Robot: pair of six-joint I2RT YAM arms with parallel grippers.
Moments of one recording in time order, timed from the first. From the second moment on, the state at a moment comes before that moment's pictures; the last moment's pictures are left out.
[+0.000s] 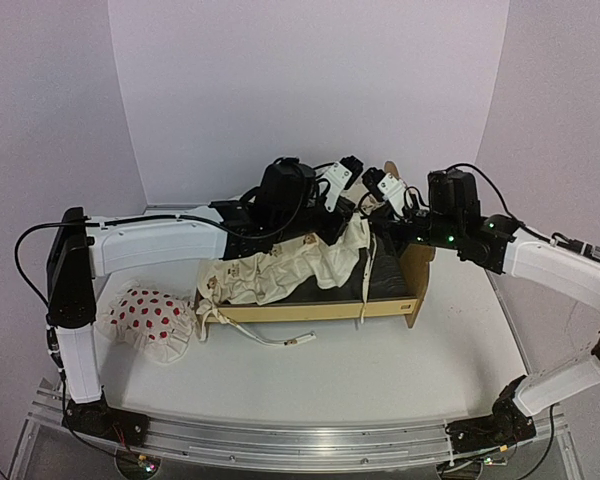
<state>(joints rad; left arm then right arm) -1.02 1.93 1.67 0.03 -0.16 0.12 0.65 1.34 1.10 -0.14 -0.13 -0.32</state>
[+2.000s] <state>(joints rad) -1.02 1.99 1.65 0.05 -0.10 0.07 0.65 1.07 0.73 -0.42 0.06 0.21</state>
